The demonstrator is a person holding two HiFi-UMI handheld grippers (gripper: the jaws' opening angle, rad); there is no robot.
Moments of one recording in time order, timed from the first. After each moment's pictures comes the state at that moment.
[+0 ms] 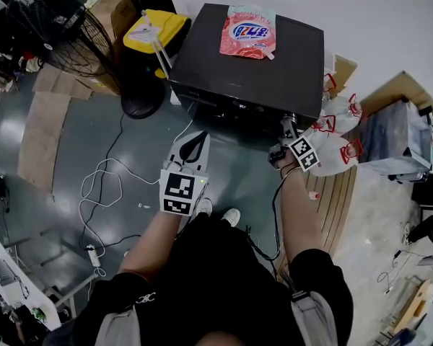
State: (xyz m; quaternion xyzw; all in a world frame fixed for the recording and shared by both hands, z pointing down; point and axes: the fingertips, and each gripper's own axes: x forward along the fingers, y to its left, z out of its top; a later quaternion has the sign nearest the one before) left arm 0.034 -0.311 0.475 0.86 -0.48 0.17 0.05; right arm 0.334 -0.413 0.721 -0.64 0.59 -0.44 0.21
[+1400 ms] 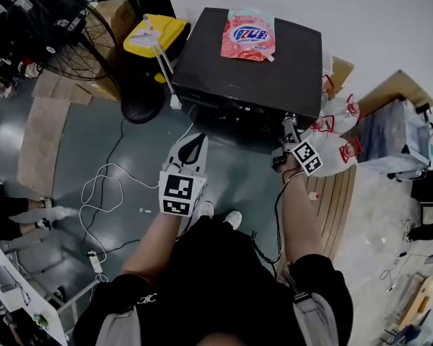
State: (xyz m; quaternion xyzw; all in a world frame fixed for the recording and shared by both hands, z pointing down) left arm 0.013 -0.303 0.473 0.86 -0.48 0.16 0.05; right arm 0.317 -0.395 0.678 -0.61 0.62 -0.42 0.24
